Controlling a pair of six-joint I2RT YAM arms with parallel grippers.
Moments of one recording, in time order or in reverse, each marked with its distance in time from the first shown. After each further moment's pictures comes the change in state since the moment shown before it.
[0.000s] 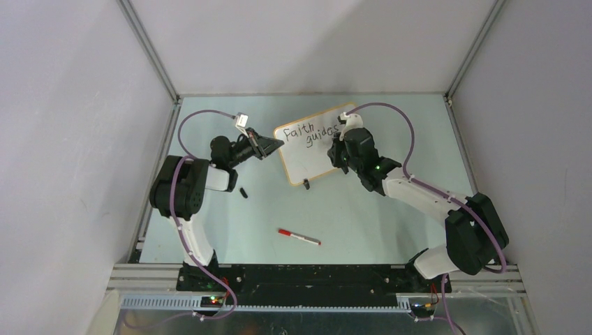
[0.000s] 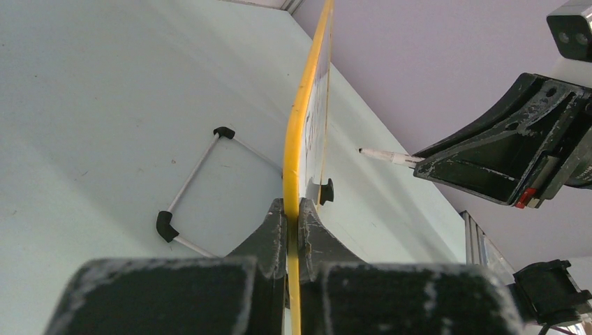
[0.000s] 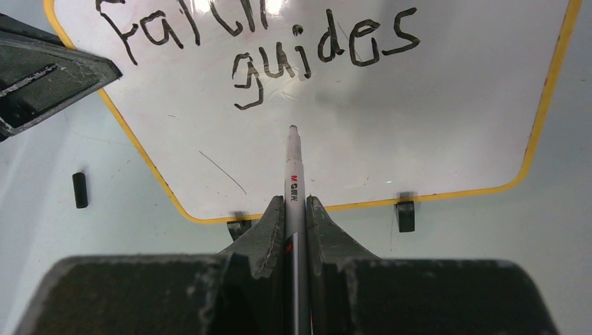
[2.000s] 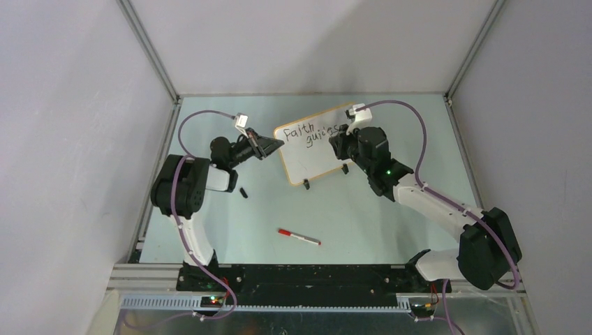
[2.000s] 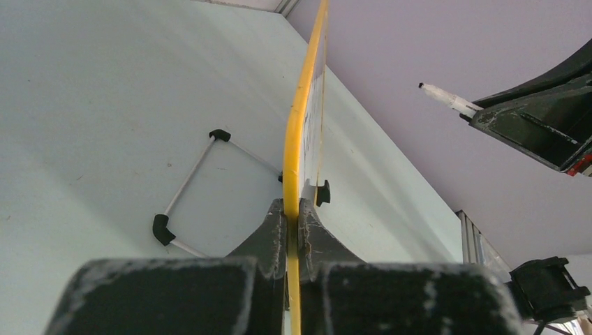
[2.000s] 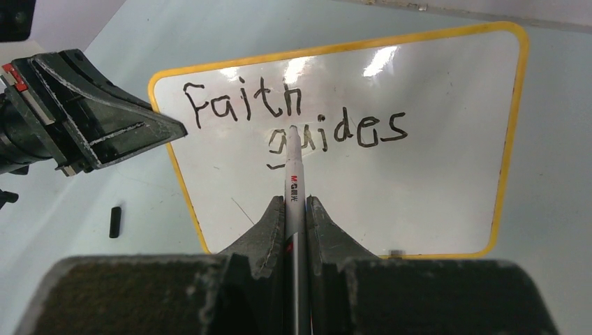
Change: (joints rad) left arm 0.000 0.015 -0.001 0.043 0.012 -0.019; right arm -0.020 -0.116 -0.048 0.169 -0.035 -0.101
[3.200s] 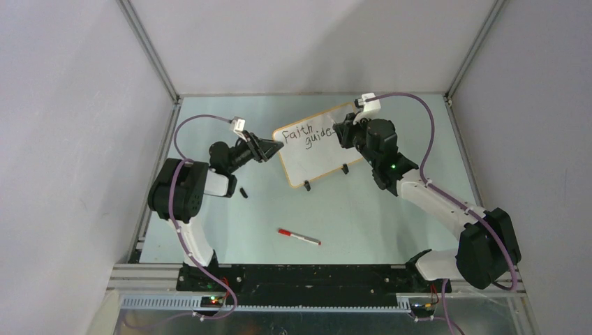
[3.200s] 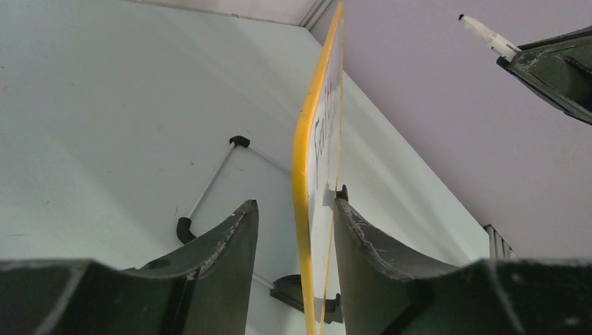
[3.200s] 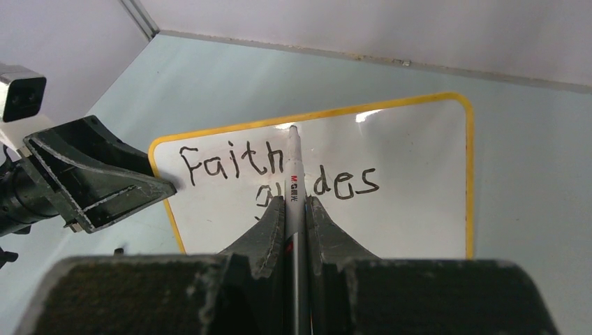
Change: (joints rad) left arm -0.002 -0.045 -0.072 0.028 -0.089 0.052; right arm -0.063 0.004 0.040 0.079 -0.039 -0.016
